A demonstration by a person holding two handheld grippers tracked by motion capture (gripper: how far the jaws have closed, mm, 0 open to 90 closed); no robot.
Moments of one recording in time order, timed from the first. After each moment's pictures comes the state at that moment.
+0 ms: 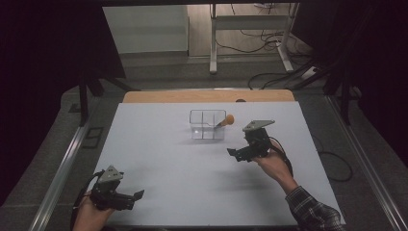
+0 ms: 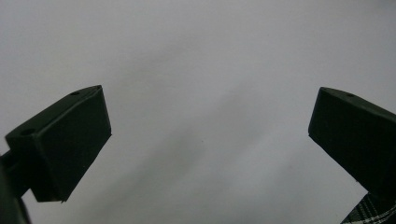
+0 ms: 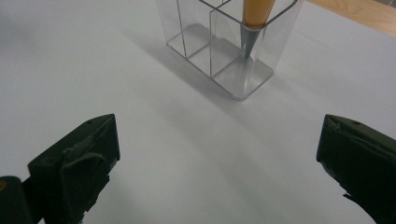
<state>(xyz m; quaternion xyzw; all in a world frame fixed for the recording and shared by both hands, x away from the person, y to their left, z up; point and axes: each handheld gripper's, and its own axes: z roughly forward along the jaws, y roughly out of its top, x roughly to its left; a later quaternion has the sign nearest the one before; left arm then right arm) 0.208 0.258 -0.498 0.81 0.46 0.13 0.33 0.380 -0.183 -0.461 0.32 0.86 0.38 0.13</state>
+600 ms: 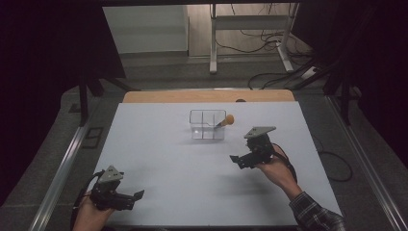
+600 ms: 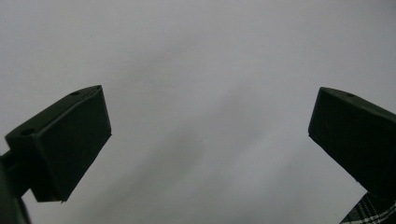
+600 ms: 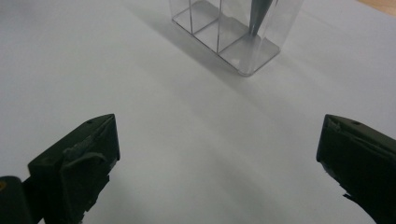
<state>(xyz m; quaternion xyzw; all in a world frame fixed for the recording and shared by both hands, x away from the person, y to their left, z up) 0.207 0.257 -0.498 0.82 0.45 0.13 0.33 0.364 -0.190 -0.468 0.31 0.87 0.36 0.13</state>
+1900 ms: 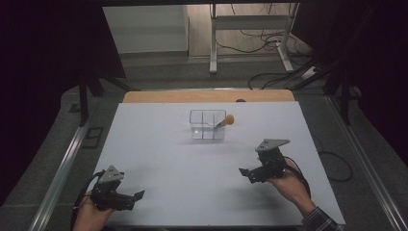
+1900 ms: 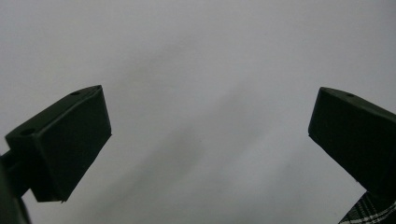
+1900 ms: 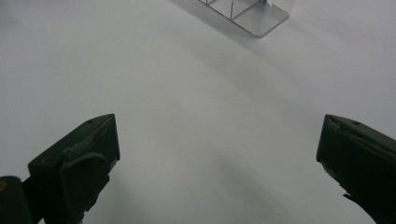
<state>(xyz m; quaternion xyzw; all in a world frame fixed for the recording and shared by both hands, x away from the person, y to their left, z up) 0.207 0.257 -0.498 0.82 0.45 0.13 0.33 0.324 -0.219 -0.468 0.31 0.87 0.36 0.12</state>
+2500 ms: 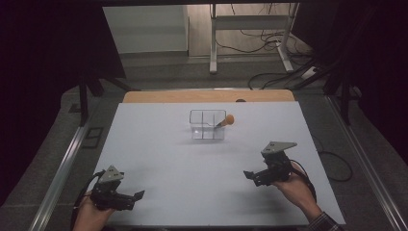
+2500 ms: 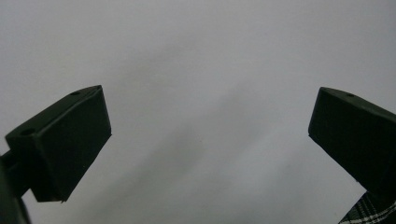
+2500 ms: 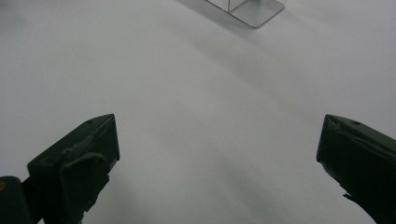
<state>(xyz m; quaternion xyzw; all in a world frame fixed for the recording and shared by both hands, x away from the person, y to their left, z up) 0.208 0.257 -0.498 0.82 0.45 0.13 0.33 0.315 -0.233 -0.466 0.32 0.87 0.36 0.11</state>
